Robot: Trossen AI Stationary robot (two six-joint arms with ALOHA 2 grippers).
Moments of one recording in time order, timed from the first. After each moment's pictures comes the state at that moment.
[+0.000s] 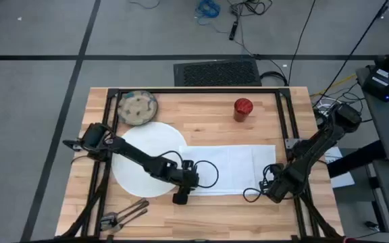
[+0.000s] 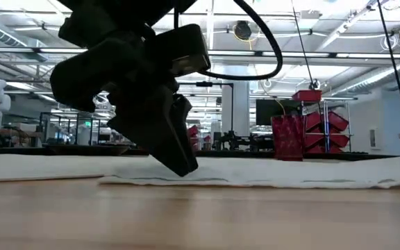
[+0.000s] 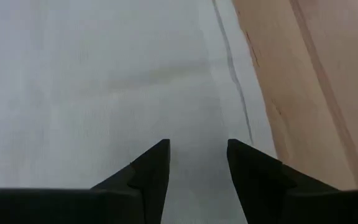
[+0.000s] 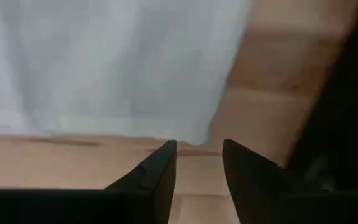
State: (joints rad) left arm -0.33 1.91 1.07 -0.09 -0.06 -0.11; right arm 0.82 1.31 0.60 -0.76 -0.17 2.28
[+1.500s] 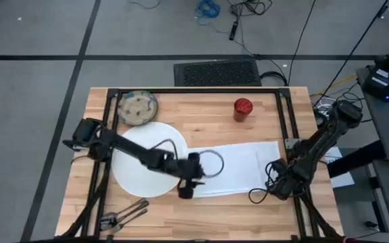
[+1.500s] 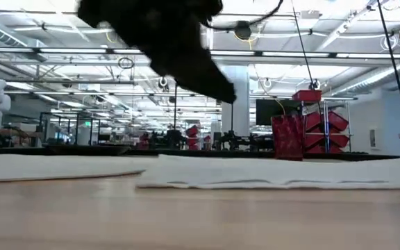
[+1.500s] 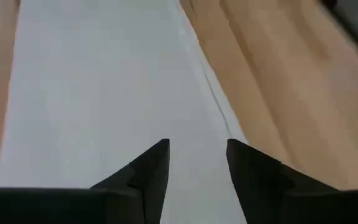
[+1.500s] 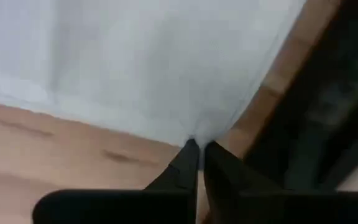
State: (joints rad) left arm -0.23 1.81 1.08 0.11 0.01 -0.12; right arm 0.86 1.24 0.71 -1.13 -0.12 2.02
